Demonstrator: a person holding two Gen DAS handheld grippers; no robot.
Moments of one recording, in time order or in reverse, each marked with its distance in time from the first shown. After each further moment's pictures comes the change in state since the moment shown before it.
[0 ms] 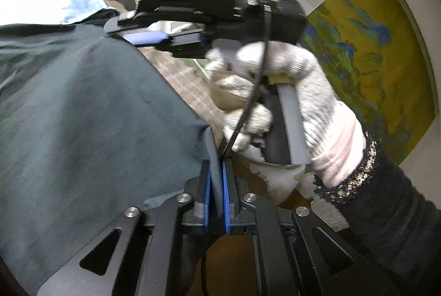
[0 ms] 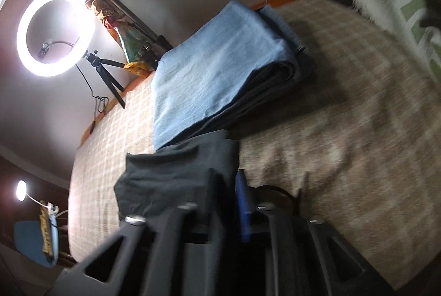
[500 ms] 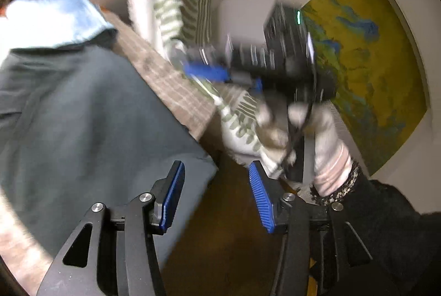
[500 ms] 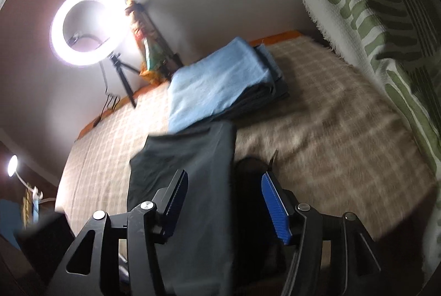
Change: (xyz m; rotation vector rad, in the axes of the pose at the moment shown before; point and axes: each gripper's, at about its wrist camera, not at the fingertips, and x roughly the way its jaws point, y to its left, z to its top) left arm -0.100 -0.025 -0.019 0.045 -0.011 -0.006; right arm -0.092 0.030 -0.082 -0.115 -0.125 -0.099
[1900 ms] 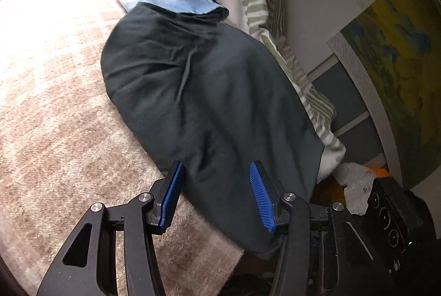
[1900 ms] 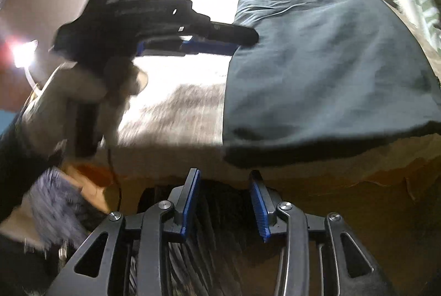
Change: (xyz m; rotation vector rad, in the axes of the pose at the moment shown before) left arm -0.041 0.093 -0.024 -0.144 0.103 0.267; right arm 0.057 0.156 -0.206 -0.167 0.196 0.043
